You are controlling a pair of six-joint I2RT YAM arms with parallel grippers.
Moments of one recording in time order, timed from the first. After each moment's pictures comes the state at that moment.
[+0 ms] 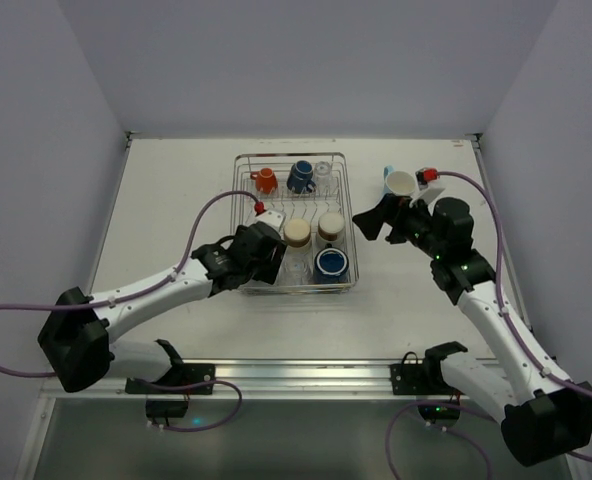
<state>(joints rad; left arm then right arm) -0.85 1.31 0.89 -0.49 -0.39 -0.35 0.26 0.93 0.77 -0.13 -0.30 0.46</state>
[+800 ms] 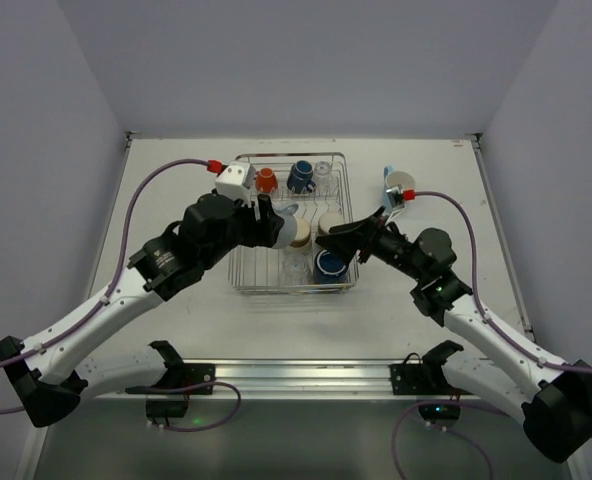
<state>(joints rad) -0.82 1.07 1.13 -0.47 -0.31 -0.42 0.54 0.90 0.55 0.46 -0.44 0.78</state>
